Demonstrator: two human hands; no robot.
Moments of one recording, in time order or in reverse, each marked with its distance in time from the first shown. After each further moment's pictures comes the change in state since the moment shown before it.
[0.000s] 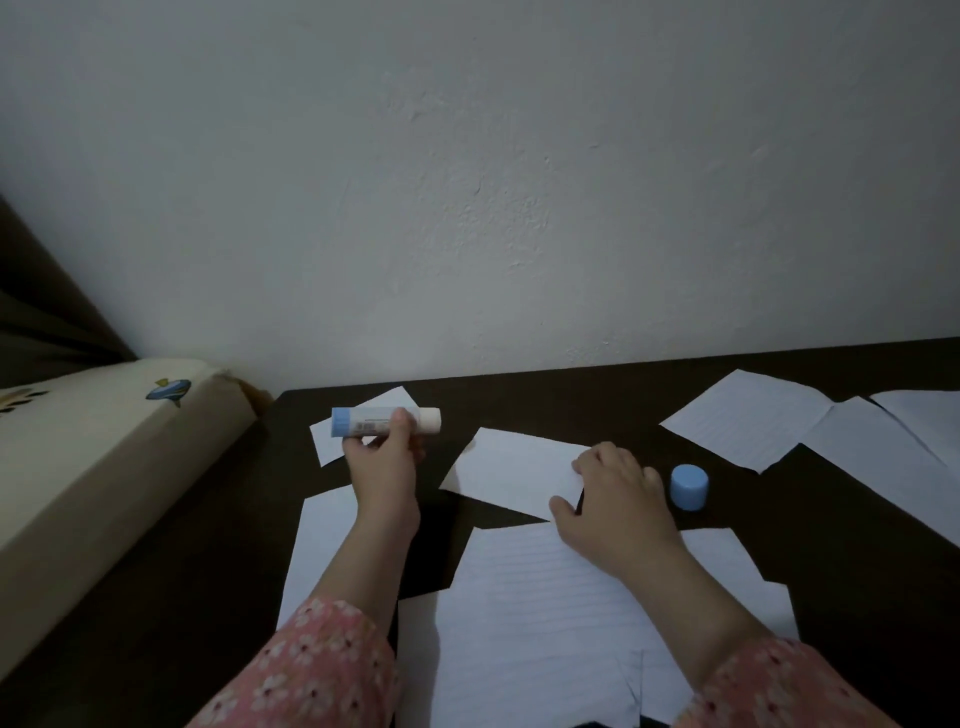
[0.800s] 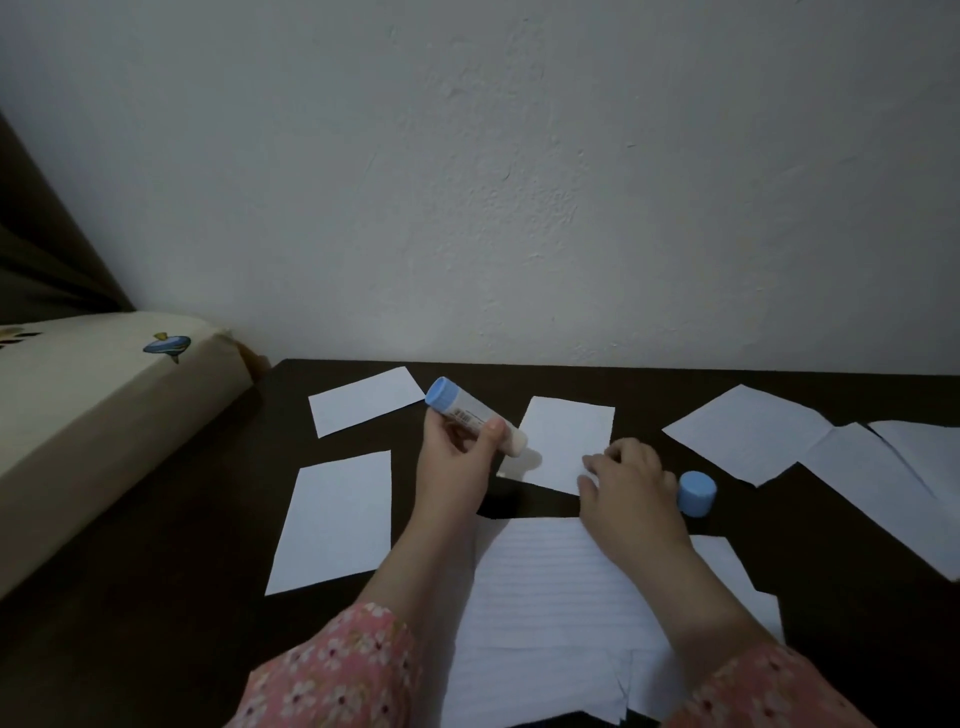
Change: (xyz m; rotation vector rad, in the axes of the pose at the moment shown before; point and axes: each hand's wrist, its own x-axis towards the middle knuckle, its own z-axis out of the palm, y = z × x) left_hand -0.050 -0.014 0.012 0.340 -0.357 0.111; right_hand 0.003 0.010 -0.002 -0.064 0.065 0.047
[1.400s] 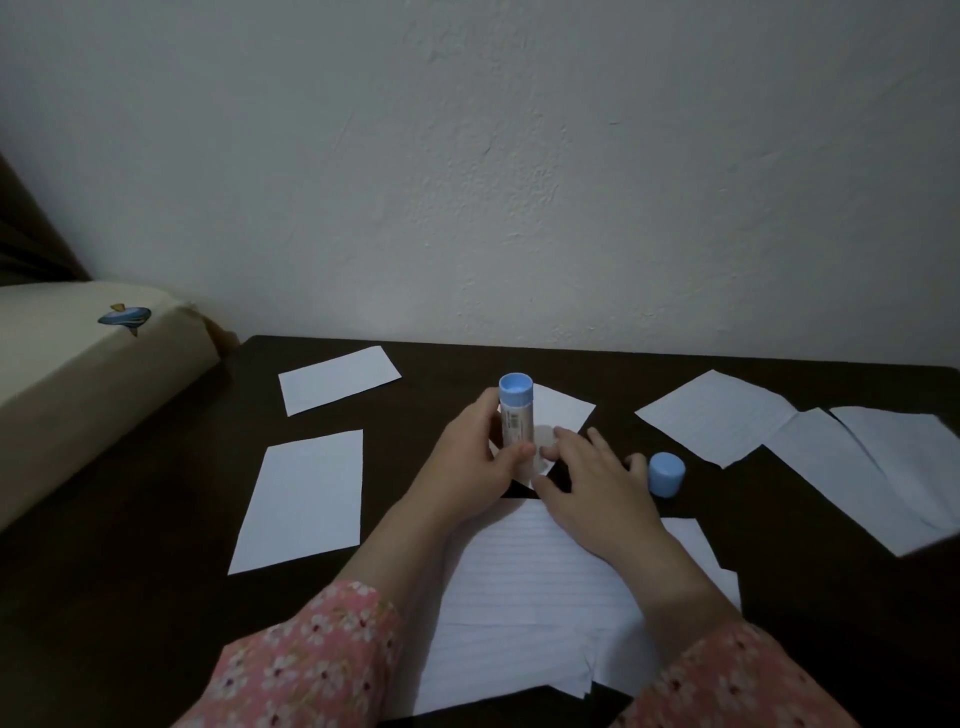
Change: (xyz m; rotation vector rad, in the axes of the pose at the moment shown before) left_hand -0.001 -0.003 0.014 0.523 -0.378 0.285; right_hand -0.004 0.004 0.000 0.113 -0.186 -0.069
